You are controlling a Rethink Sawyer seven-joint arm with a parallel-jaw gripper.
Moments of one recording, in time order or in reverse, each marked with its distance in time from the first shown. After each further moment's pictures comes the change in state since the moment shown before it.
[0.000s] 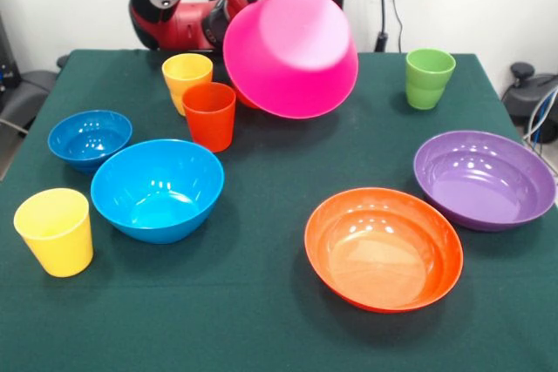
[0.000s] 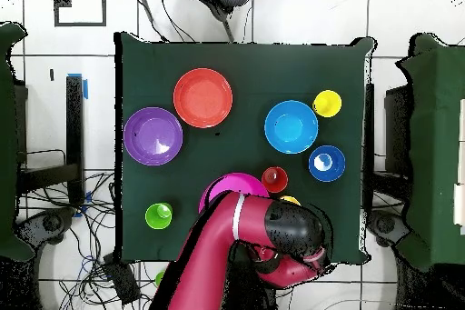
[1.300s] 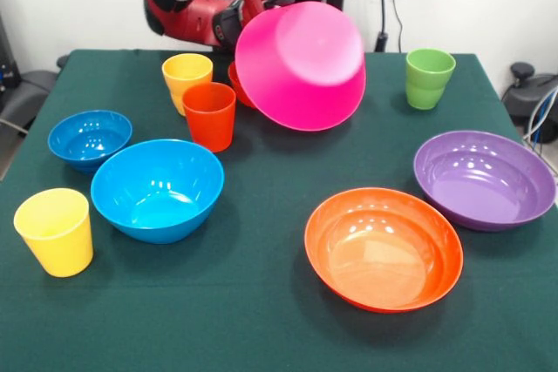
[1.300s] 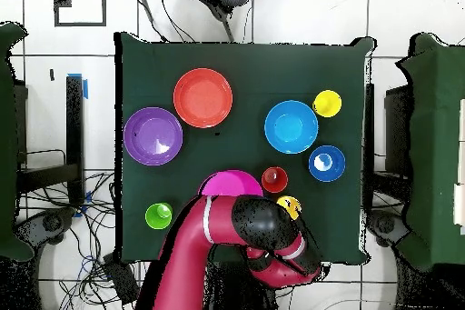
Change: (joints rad) arm 0.122 0.041 -0.072 0.068 0.279 -0.042 0.000
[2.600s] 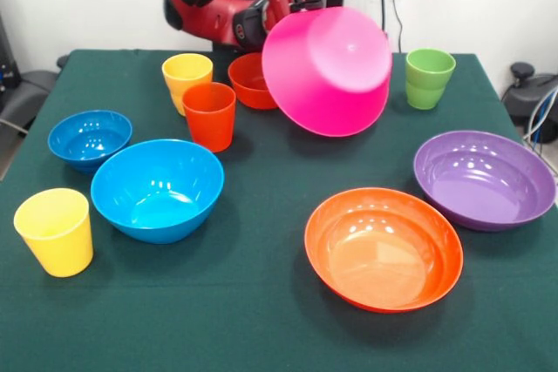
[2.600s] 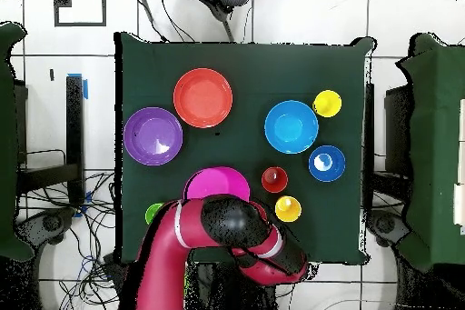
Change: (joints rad) arm 0.133 -0.014 0.001 0.067 0.154 0.001 0.000
